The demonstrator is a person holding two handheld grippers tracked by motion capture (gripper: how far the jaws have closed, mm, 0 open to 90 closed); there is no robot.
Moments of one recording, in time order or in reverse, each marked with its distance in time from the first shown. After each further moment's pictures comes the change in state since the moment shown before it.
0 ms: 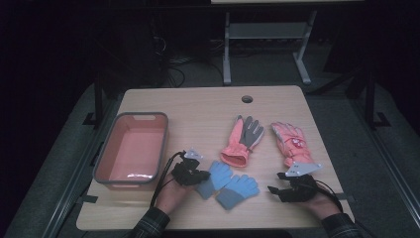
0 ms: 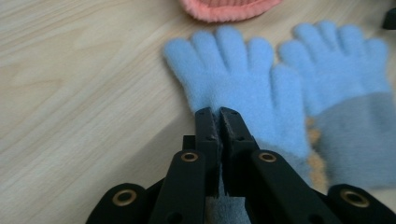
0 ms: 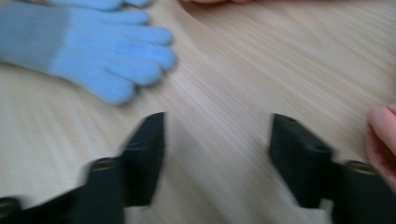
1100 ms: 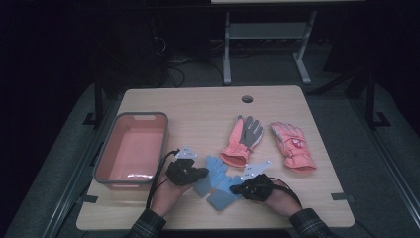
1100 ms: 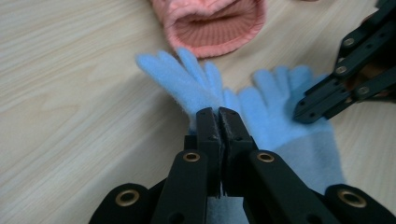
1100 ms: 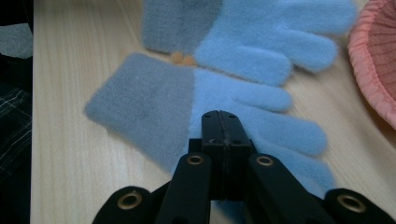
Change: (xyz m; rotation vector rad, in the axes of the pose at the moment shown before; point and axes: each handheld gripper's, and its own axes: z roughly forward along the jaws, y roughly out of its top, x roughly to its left) left arm -0.010 0.004 -0.029 -0.088 -0.016 0.047; right arm 0.069 0.062 0.065 0.025 0.273 -0.176
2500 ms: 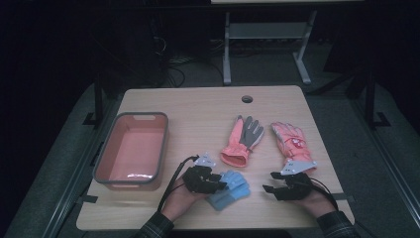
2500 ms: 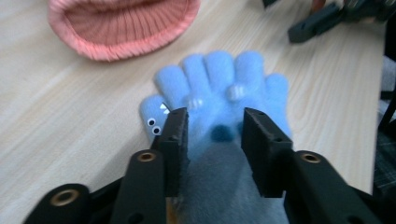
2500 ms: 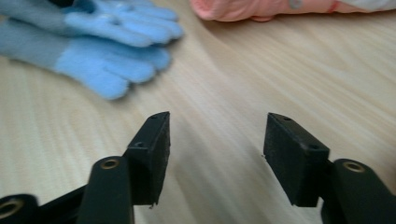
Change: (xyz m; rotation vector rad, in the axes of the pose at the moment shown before) left arm -0.027 0.002 0.039 0.063 -0.113 0.073; right arm -0.037 -0.062 -0.071 -0.037 -0.224 0.156
